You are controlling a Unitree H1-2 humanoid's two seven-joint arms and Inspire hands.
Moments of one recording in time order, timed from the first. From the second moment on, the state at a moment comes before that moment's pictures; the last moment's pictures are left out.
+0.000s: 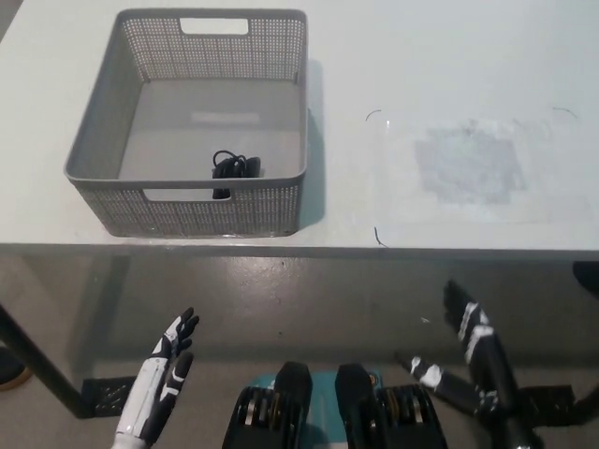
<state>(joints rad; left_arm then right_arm) 0.02 0.13 -0.04 0.23 0.19 -0.43 0.00 0.00 0.01 0.03 0.18 -0.03 -0.22 0.07</state>
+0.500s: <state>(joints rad) 0.11 0.12 -0.05 0.23 0.16 -0.43 0.00 0.07 0.03 0.03 0.31 0.09 -0.30 0.12</state>
